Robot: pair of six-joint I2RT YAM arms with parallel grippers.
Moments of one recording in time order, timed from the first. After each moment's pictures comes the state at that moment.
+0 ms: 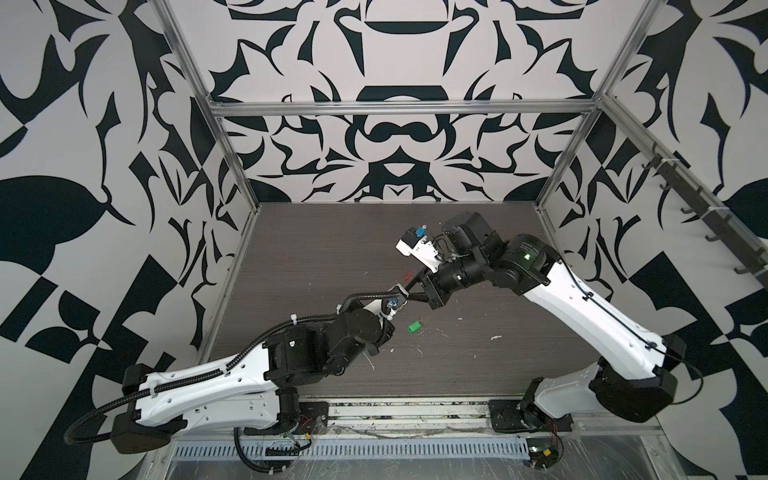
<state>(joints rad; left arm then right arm) -1.34 0.94 0.96 -0.56 -0.68 0.09 0.85 1.42 1.69 -1.09 -0.54 0.22</state>
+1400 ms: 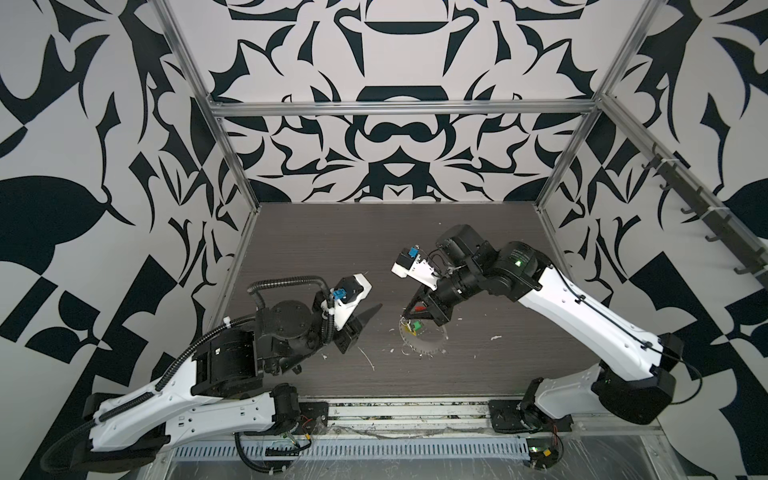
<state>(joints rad) -1.23 0.70 1.07 -0.62 -0.32 0.02 0.87 1.40 1.59 -1.13 -0.61 0.05</state>
